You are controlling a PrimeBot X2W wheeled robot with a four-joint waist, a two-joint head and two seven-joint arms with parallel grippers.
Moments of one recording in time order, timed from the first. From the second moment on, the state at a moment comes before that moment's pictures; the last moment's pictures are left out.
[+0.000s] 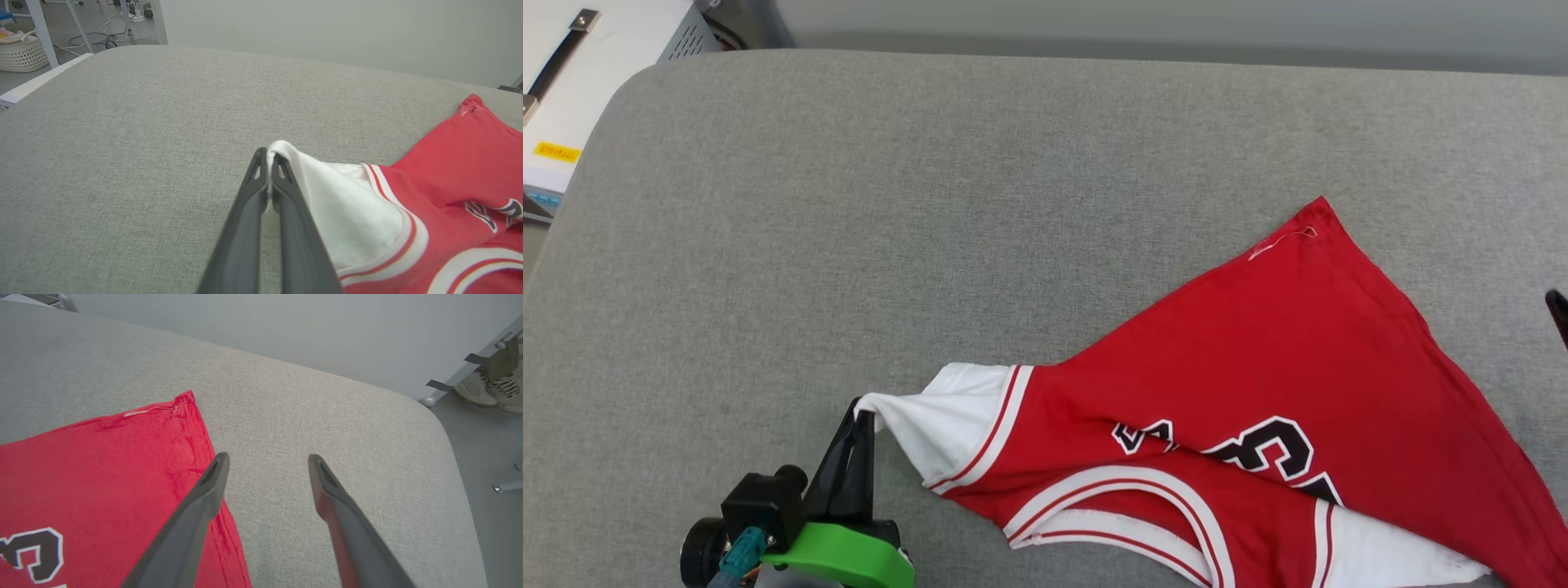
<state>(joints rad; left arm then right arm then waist) 0.07 0.19 -0.19 0.01 -0.32 0.03 -0.22 -0.04 -0.60 -0.12 -0.21 0.50 0.13 0.44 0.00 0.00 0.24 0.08</state>
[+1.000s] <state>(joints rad) -0.13 0.10 -0.25 0.05 -0.29 -0.02 -0.26 -0.79 -0.78 0.61 0.29 0.67 0.13 0.83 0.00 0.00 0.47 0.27</state>
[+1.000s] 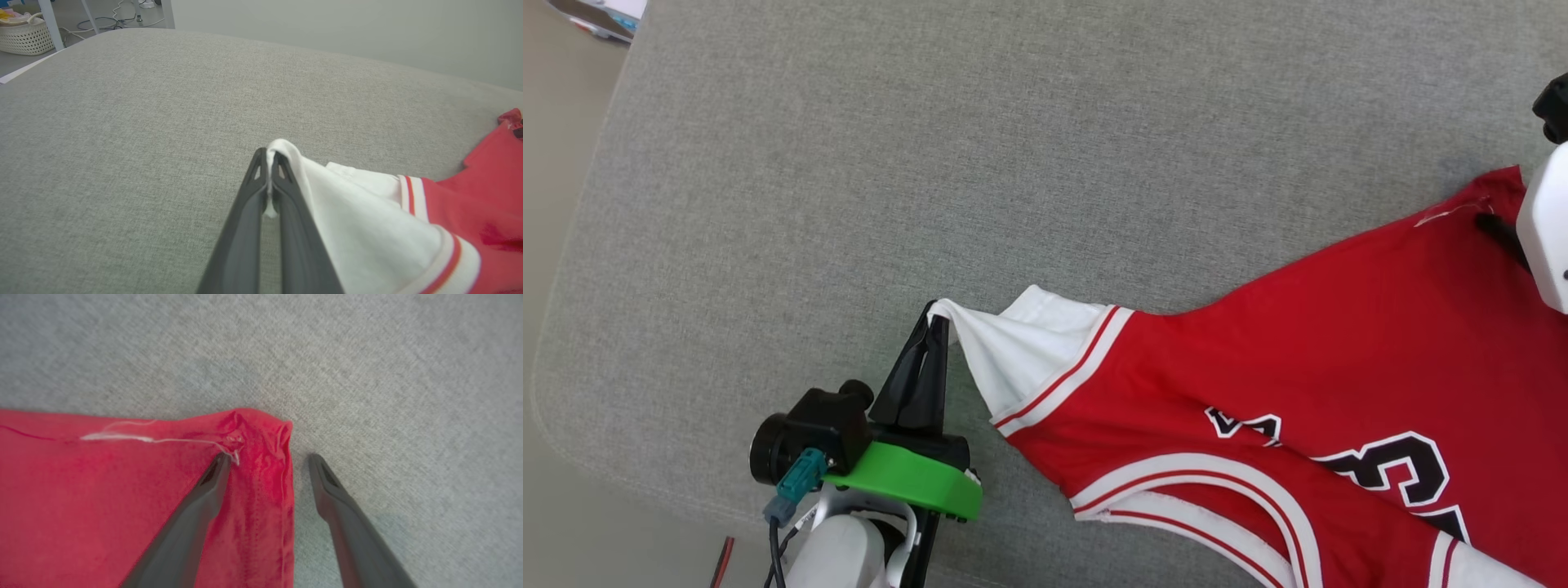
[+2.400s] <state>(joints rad) -0.66 0.31 -0.17 -0.13 -0.21 -0.11 -0.10 -0.74 -0.68 0.26 0.08 0.61 0.13 0.30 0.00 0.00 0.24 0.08</state>
